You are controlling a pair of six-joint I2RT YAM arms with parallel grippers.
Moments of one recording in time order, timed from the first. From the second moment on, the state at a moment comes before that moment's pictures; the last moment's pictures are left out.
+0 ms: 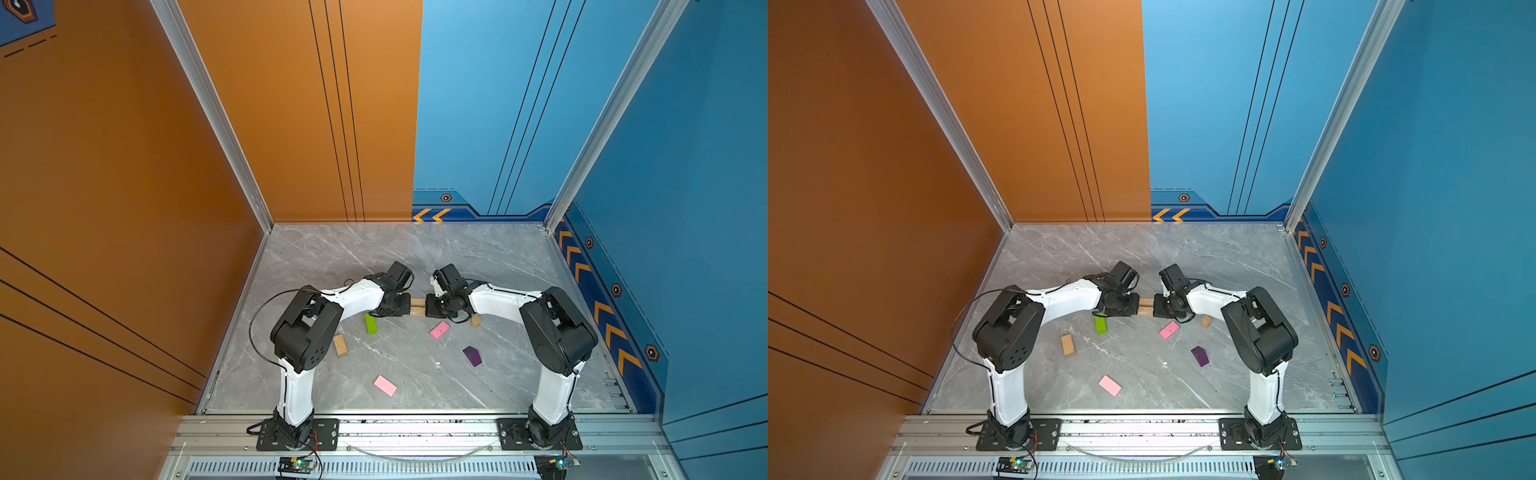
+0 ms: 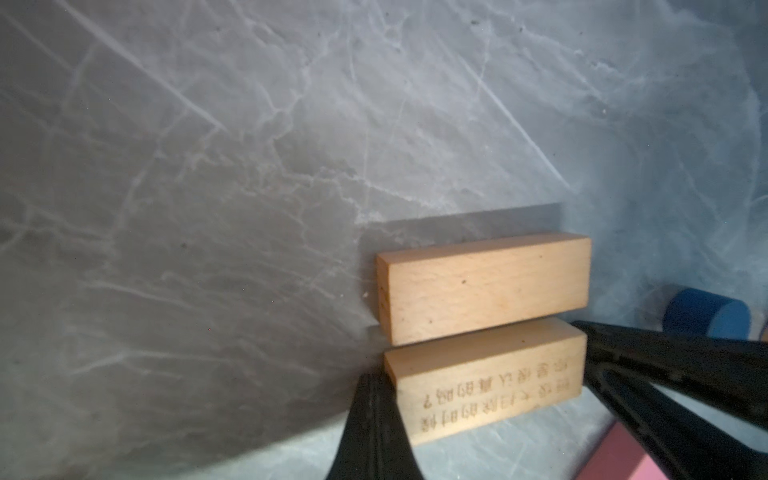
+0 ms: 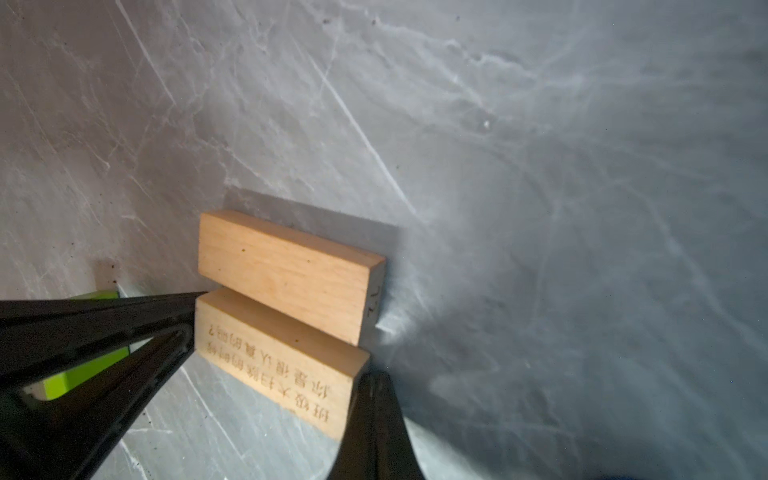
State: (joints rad) left arm -0.62 1.95 1.26 -0.47 0.06 -0.57; right arm 0.55 1.89 1.11 -0.29 -0.22 0.55
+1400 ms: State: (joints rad) left arm -0.61 1.97 1.28 -0.45 0.05 -0.57; right arm 0.54 1.90 1.12 -0.28 -0.22 0.56
